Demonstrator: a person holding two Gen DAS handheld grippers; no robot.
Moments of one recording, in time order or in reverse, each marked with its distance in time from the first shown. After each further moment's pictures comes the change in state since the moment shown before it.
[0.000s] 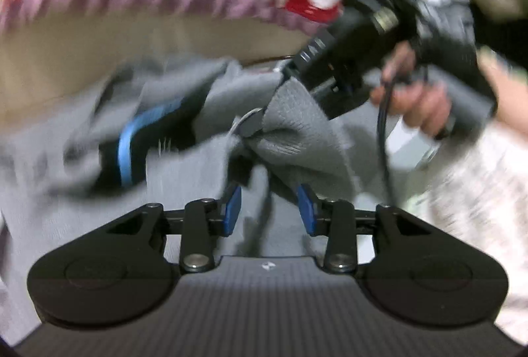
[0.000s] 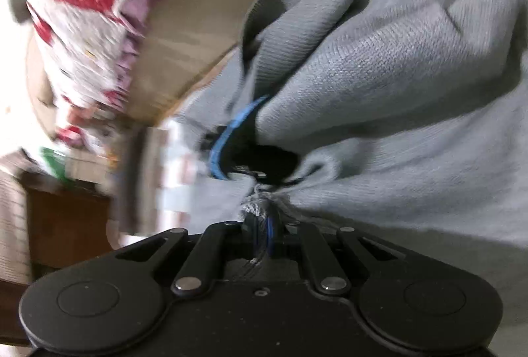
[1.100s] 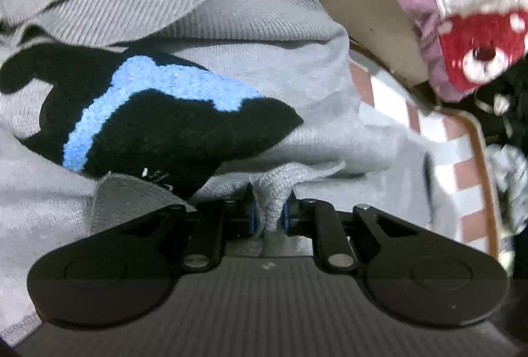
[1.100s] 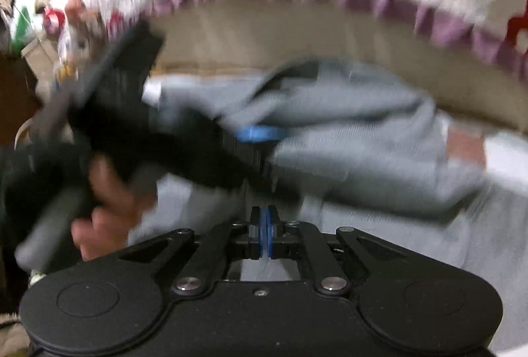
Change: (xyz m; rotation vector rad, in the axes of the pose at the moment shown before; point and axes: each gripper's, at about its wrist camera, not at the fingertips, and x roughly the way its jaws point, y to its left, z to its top) left arm 0.124 0.109 0.042 -0.934 0.330 -0.042; right arm -0.011 0.096 -0.055 -0.609 -0.096 -0.482
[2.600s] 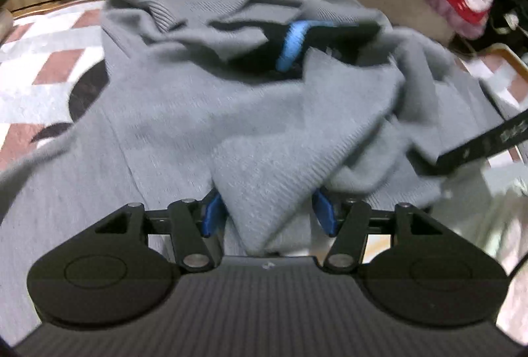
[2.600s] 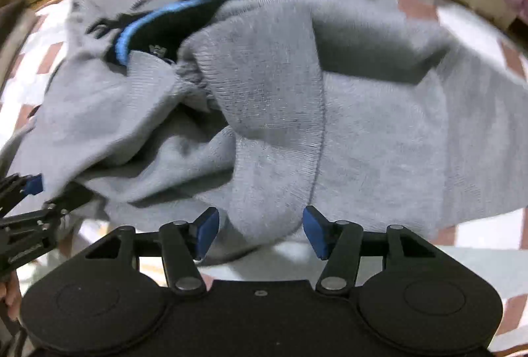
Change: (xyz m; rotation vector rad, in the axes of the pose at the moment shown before) left arm -0.093 0.080 -0.130 0.334 -0.294 0.276; right arm 0.049 0.001 -0.017 0.195 0.380 -0.283
